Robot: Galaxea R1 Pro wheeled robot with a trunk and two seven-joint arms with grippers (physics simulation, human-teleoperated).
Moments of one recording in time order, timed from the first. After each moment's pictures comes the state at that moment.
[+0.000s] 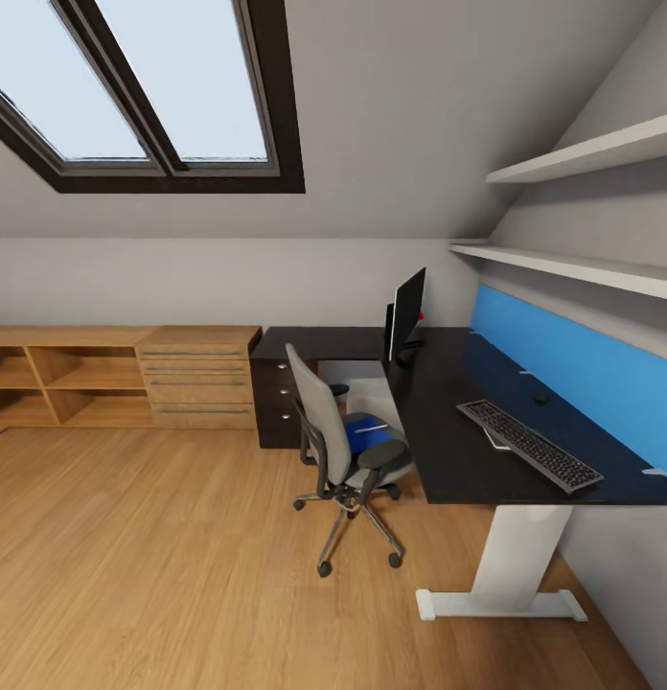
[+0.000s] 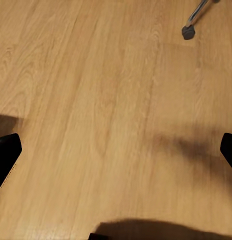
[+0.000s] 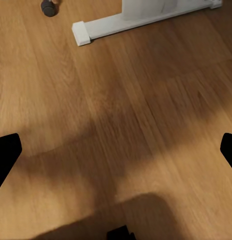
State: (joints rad) left arm -0.01 0.00 -0.05 -0.14 0.22 -0.72 0.00; right arm -0.14 -0.03 -0.06 0.02 -0.27 -0.67 -0.01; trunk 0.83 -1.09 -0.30
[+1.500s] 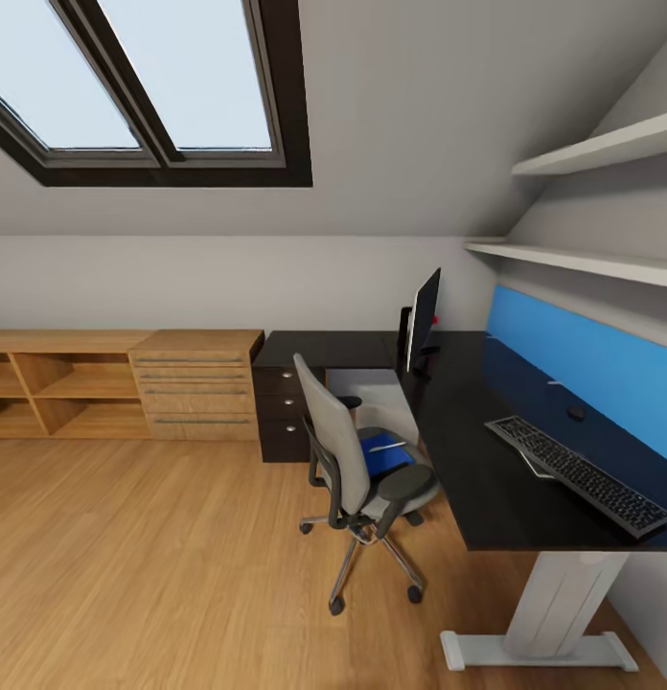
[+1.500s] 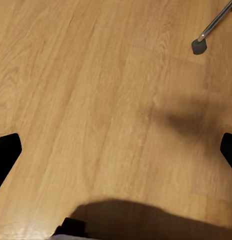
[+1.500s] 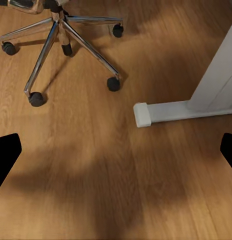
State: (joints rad) left arm -0.01 -0.05 -0.03 -0.27 0.25 -0.51 0.03; right arm -0.15 0.00 -0.06 -0.17 -0.05 -0.69 -0.04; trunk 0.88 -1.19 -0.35
